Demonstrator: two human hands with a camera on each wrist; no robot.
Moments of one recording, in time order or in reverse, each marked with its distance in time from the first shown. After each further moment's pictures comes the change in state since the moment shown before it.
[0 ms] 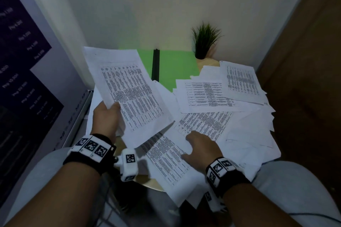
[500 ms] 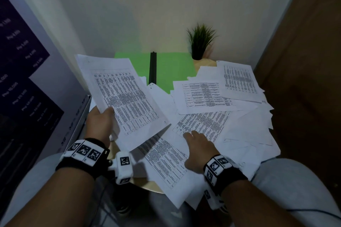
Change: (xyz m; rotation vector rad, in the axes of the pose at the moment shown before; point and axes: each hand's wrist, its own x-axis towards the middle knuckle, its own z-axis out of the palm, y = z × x) left_hand -0.008 0.013 -0.003 0.034 0.026 0.017; right_hand 0.004 0.000 0.000 -0.069 -0.165 0.018
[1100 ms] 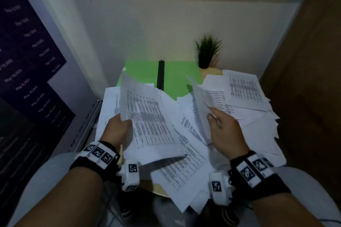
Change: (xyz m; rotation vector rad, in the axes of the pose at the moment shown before) left_hand -0.011 -0.001 -0.008 0.241 -0.246 -0.094; right_hand -0.051 -0.007 -0.103 0.820 0.683 -0.156
